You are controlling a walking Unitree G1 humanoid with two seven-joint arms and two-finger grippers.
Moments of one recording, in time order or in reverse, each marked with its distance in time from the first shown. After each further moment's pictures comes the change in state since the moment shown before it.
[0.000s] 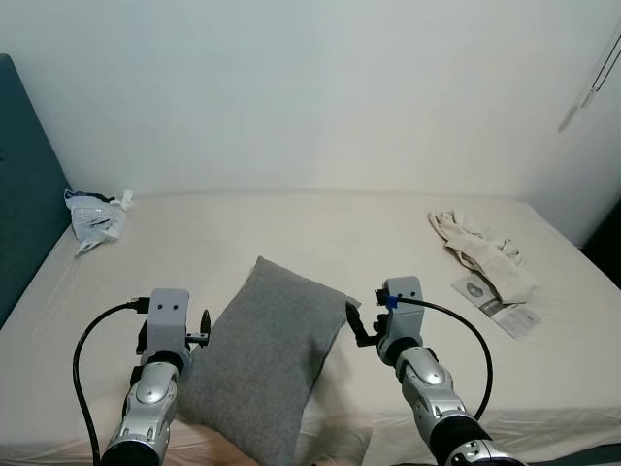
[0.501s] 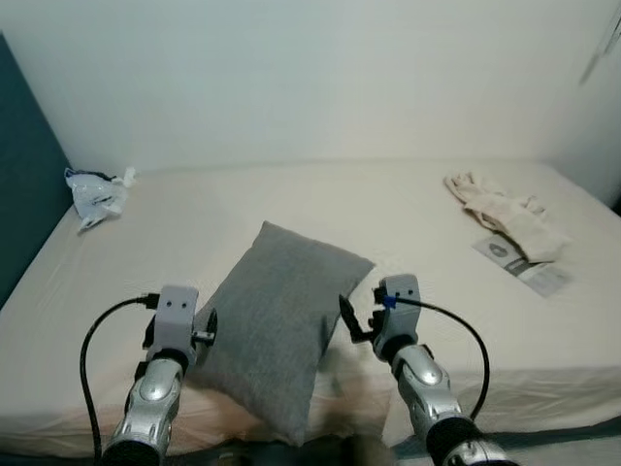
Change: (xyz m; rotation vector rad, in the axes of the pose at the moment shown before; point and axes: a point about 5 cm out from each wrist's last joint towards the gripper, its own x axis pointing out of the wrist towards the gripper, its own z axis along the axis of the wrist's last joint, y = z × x) left arm 0.001 0.000 0.004 0.038 0.001 -0.045; right arm 0.001 0.005 0.006 -0.010 -0.051 0.027
